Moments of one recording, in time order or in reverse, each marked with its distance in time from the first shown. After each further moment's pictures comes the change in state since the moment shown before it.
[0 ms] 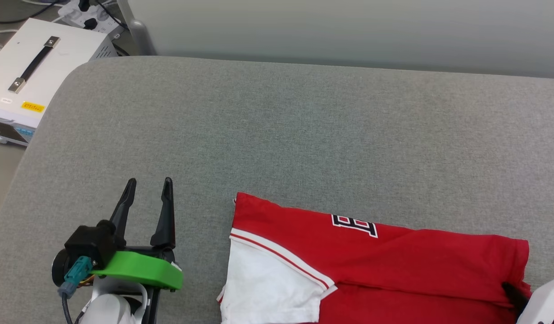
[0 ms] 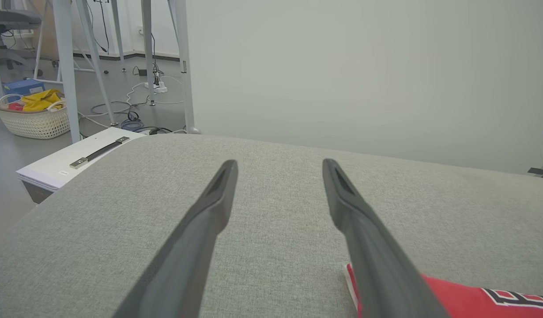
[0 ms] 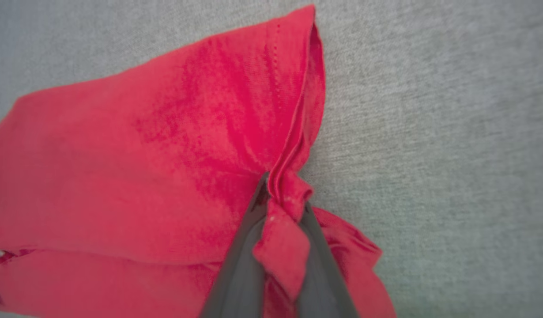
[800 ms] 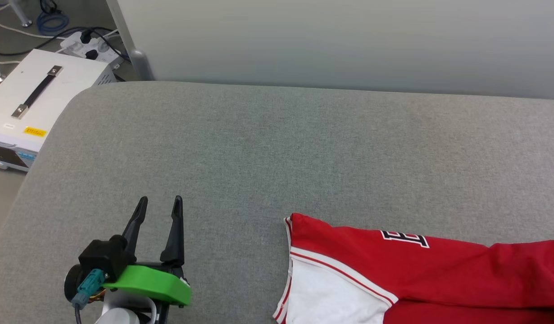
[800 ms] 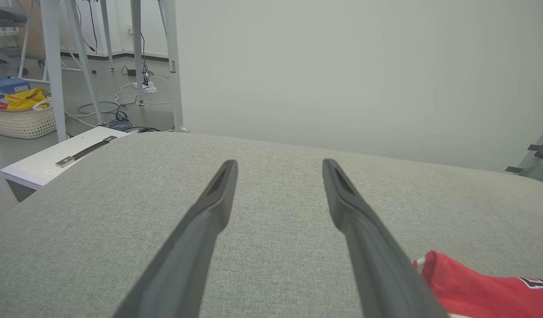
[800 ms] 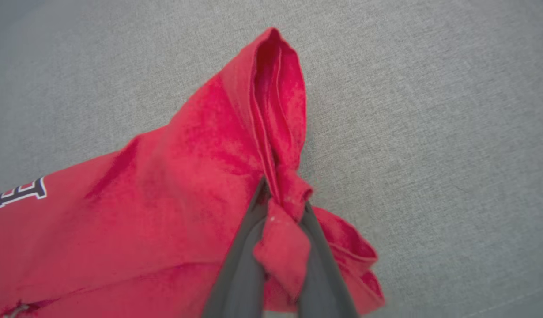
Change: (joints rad) left arm 0.041 -0.053 0.025 0.040 0.043 -0.043 0.000; right arm 0.014 -0.009 -0.253 -0.105 -0.126 0.004 0.018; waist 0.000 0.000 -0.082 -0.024
